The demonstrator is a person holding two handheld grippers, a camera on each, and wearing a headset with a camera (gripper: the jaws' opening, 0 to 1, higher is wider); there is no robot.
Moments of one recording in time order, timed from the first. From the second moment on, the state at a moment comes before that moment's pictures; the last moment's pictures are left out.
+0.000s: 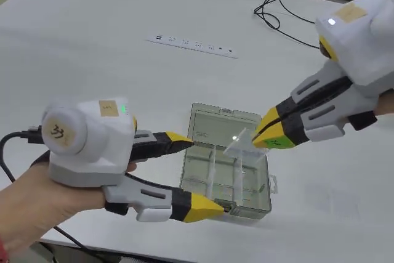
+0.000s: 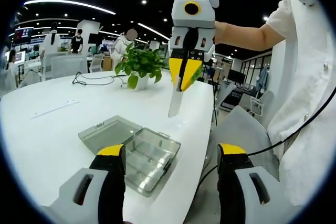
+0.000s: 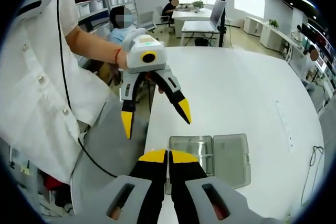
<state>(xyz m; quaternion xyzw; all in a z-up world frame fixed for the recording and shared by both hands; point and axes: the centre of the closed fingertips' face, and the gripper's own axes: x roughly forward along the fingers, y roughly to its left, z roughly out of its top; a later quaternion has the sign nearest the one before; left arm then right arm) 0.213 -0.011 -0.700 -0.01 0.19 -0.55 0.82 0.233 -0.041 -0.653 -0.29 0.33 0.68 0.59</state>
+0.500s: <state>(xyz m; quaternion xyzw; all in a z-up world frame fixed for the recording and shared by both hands) 0.218 0.015 -0.719 0.00 0.21 -0.52 0.83 0.262 -0.015 -0.690 -0.29 0.33 0.66 0.61</state>
